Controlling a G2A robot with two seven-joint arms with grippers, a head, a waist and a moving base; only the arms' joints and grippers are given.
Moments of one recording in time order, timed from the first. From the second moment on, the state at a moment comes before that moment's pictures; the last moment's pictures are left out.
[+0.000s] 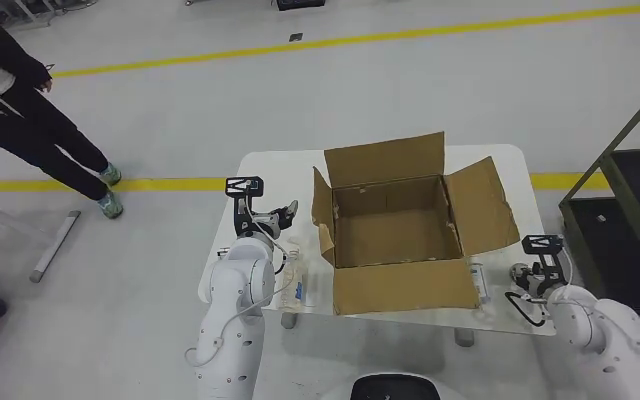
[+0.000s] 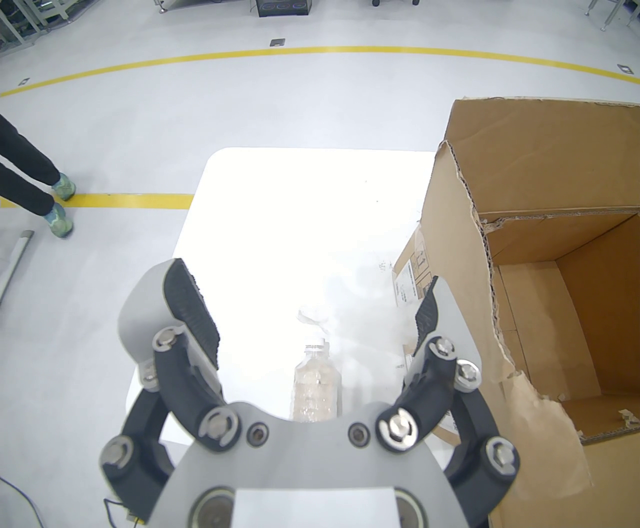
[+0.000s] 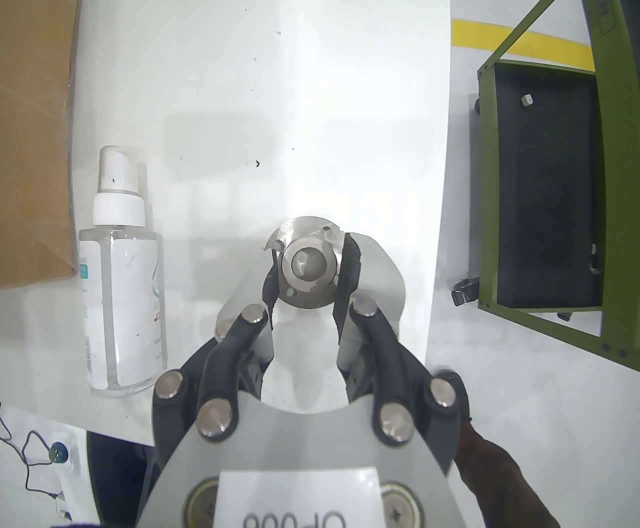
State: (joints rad) left arm 1.11 -1.48 -1.40 -1.74 1.50 0.09 -0.77; right arm -1.48 -1.24 1.70 -1.54 -1.21 0.00 0.72
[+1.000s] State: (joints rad) left arm 1.15 -1.47 -1.43 -1.75 1.47 0.06 -0.82; right arm -1.55 -1.26 1.81 -1.92 -0.95 -0.02 0.16
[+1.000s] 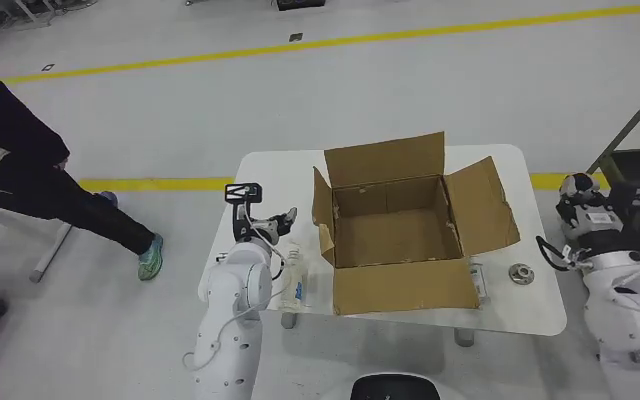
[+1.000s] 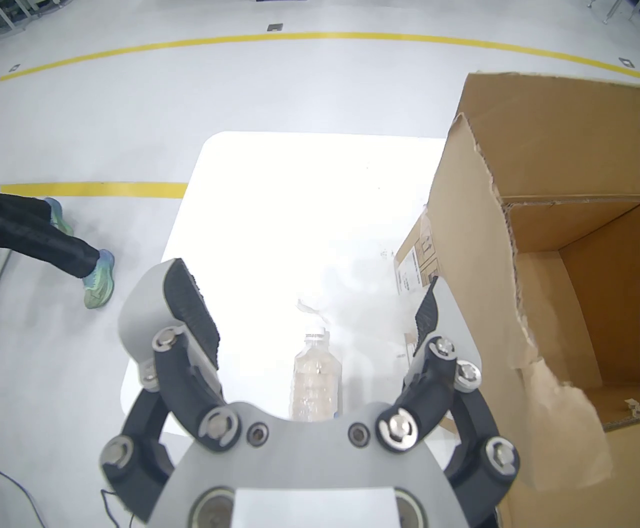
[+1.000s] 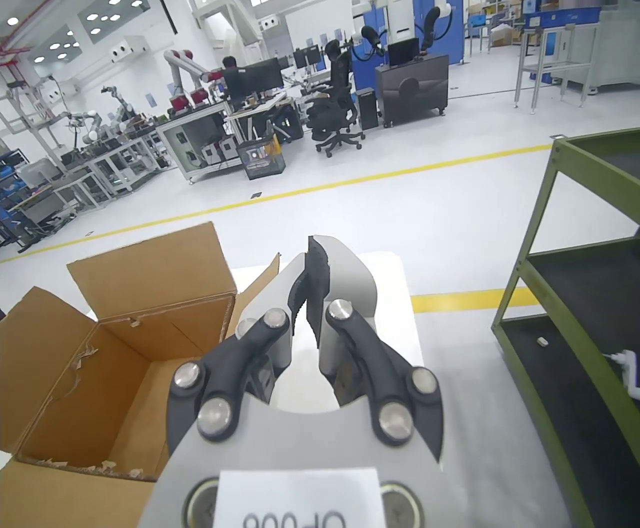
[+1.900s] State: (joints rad) left arm 1.29 -1.42 -1.54 -1.85 1.22 -0.37 -1.24; right arm -1.53 -1.26 1.78 -1.87 -0.89 -0.05 0.24
